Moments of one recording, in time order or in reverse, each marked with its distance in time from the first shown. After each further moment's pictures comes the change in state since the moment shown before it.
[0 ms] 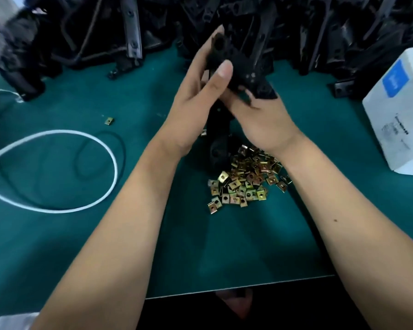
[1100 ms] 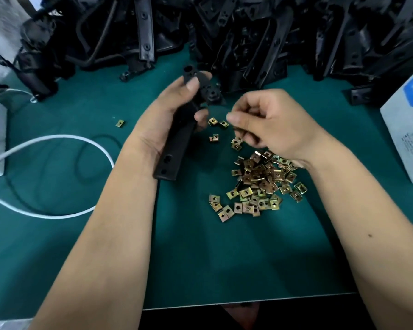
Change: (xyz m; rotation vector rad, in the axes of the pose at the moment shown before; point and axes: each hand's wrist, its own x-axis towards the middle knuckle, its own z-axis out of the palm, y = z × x) left_hand -0.009 -0.016 -0.054 -0.575 0.033 -0.323; right_hand 0.000 -0.005 -0.014 -0.048 -0.267 0.349
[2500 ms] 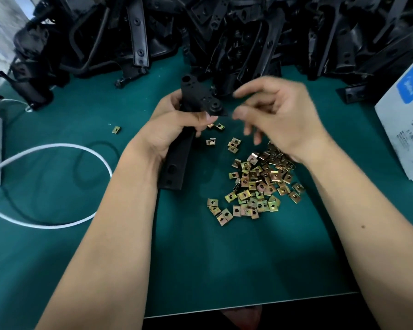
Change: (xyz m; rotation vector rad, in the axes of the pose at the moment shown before) left_hand 0.008 -0.001 0.002 0.402 0.066 0.030; right_hand 0.004 0.019 -0.012 0.074 0.216 -0.161
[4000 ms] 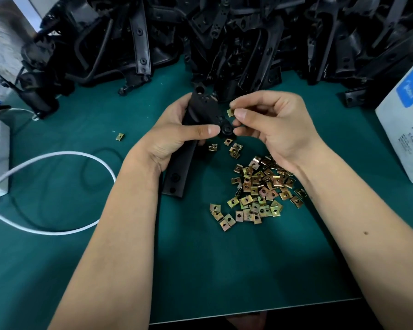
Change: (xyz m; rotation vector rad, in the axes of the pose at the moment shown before) left_hand -0.010 0.007 0.001 0.047 -0.088 -0.017; right_hand -0.002 -0.005 0.016 0.418 0.064 0.126
